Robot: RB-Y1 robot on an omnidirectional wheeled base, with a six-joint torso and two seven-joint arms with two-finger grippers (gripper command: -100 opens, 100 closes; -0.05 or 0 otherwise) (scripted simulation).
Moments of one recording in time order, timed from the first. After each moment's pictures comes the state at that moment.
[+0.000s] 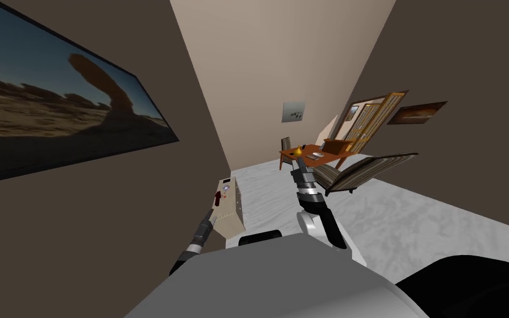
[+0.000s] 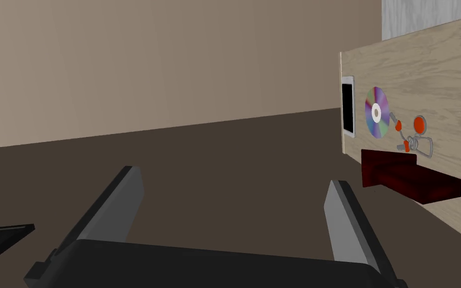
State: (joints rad) left arm 0.62 0.48 -0.13 -1.66 0.02 -0.50 0.22; right arm 0.51 0.00 0.04 -2.39 0.01 -0.35 -0.06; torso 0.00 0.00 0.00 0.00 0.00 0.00
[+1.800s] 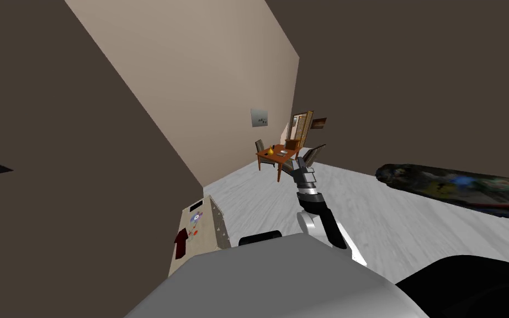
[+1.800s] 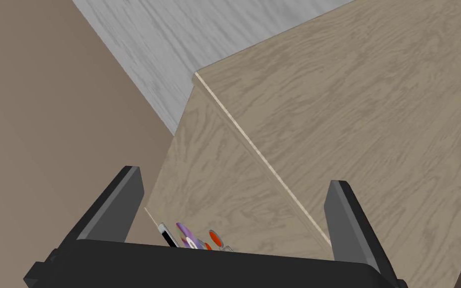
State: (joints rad) left arm 0.61 0.78 -0.50 -1.16 0.17 -0.42 0.20; right arm 0.51 0.00 0.04 -2.39 0.01 -0.35 -0.06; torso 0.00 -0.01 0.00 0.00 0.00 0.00
